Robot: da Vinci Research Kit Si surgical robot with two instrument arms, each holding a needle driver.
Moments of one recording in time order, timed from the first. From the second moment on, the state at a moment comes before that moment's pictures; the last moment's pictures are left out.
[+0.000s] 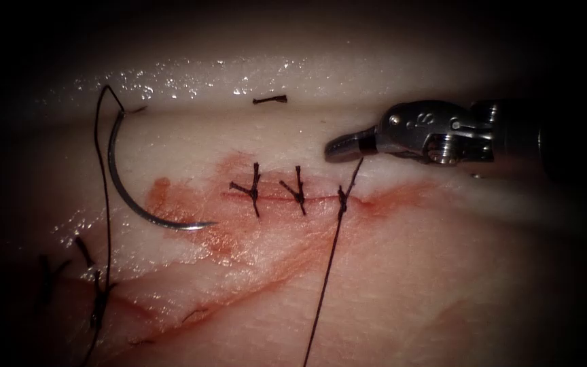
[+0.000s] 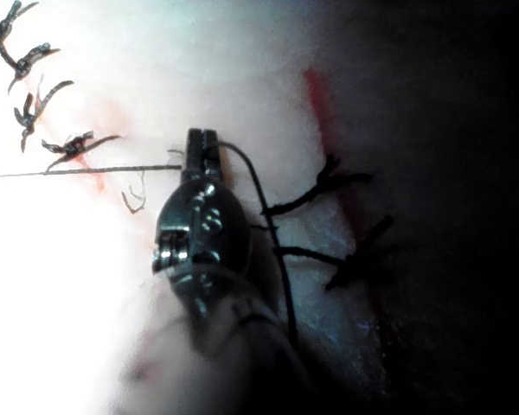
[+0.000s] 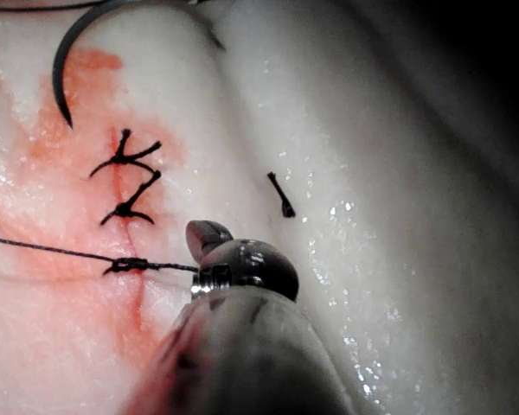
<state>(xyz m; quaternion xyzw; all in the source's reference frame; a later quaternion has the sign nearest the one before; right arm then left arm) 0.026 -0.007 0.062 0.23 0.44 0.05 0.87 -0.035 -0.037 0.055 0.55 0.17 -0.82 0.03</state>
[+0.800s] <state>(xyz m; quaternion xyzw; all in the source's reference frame) 0.027 -0.005 0.065 0.17 0.47 0.07 0.86 -0.035 -0.040 0.057 0.55 0.19 -0.81 0.02</state>
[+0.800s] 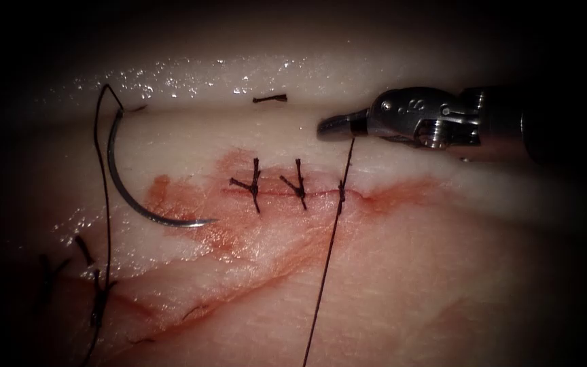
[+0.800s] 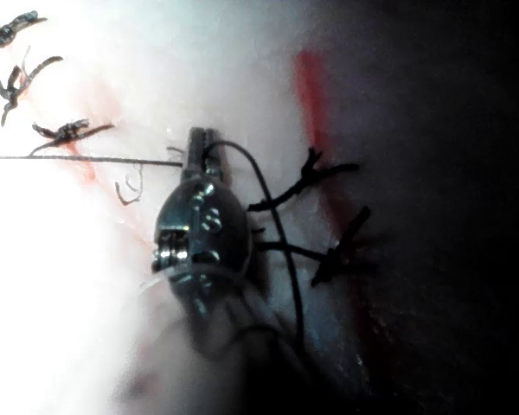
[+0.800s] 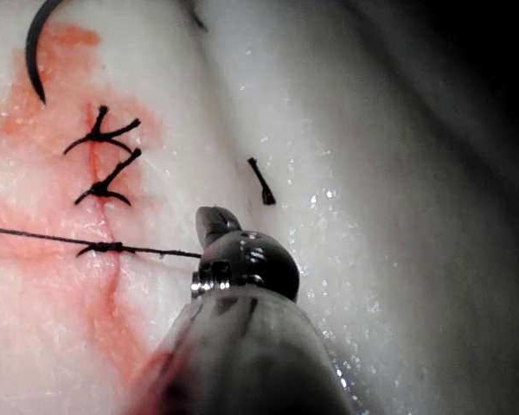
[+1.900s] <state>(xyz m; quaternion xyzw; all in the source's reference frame) 0.026 -0.013 0.056 0.00 0.57 0.13 0.81 -0.031 -0.004 0.043 0.54 -0.02 -0.84 0.07</state>
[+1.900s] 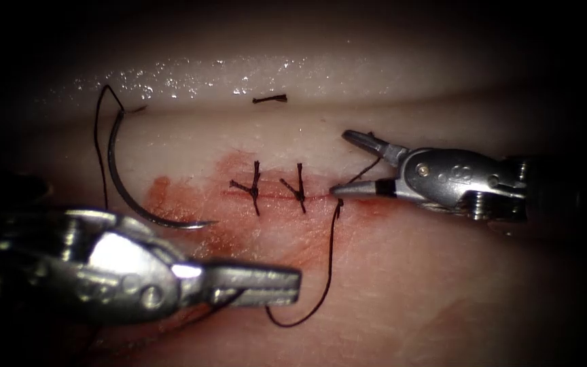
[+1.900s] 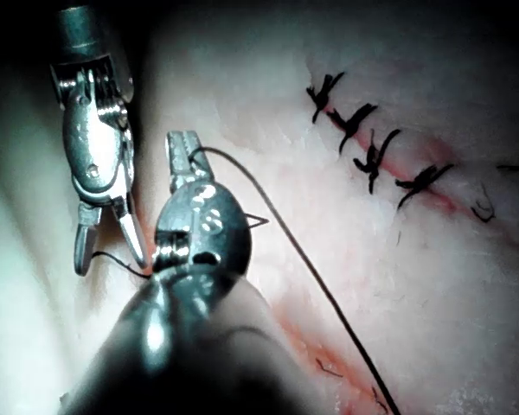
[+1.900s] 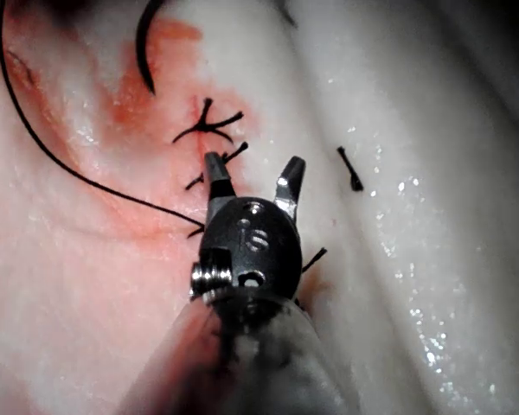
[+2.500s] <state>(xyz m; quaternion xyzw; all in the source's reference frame) 0.033 -0.019 0.057 0.02 0.63 0.07 0.77 -0.037 0.006 0.050 0.64 0.02 -0.77 0.07</state>
